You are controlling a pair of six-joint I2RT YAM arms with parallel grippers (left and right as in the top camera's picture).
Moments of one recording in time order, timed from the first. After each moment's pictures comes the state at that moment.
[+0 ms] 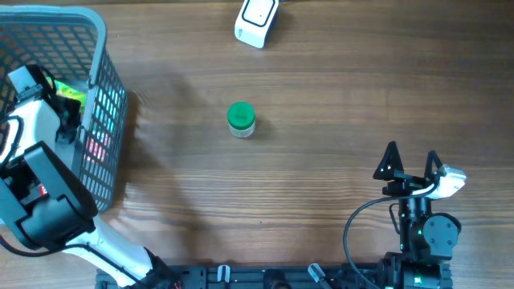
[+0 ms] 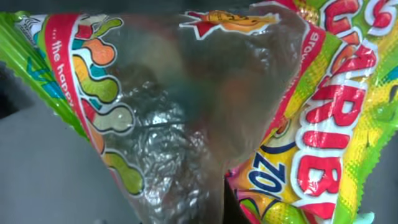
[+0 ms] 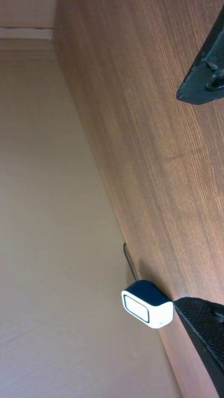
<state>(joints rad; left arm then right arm) 0.53 1.96 1.34 -0.57 -0.11 -0.83 -0.12 0.02 0.01 0.00 -0.02 0.34</state>
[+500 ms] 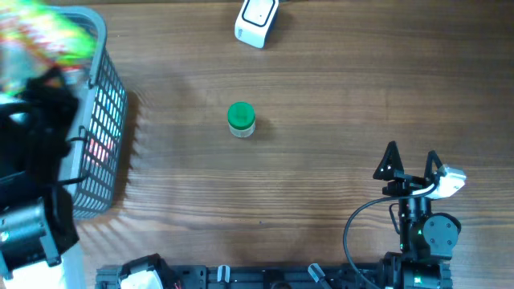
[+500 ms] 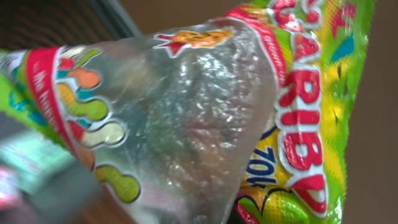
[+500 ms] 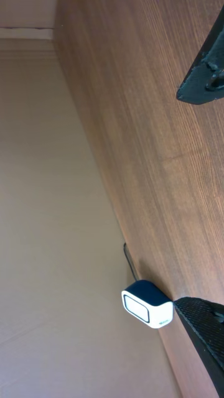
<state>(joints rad) 0.28 0.98 1.36 -0.72 0.16 -0.83 -0.12 0.02 0.01 0.00 -0.02 0.34</state>
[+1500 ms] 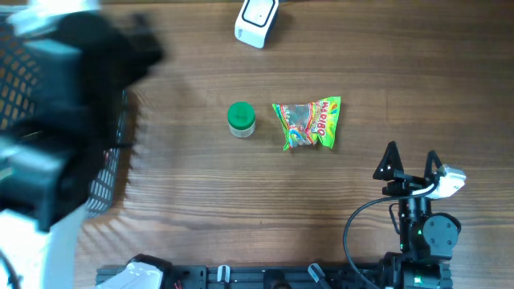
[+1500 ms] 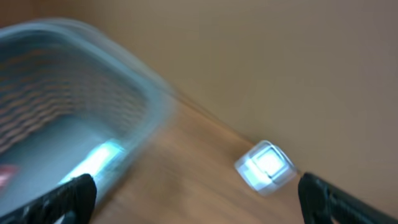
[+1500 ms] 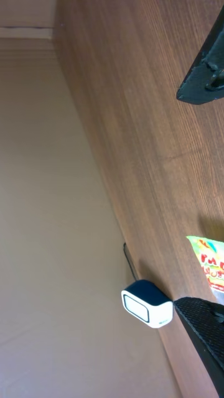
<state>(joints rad) -0.28 1.32 1.97 -1.17 -0.51 -0.66 -0.12 0.02 0.01 0.00 -0.02 0.34</state>
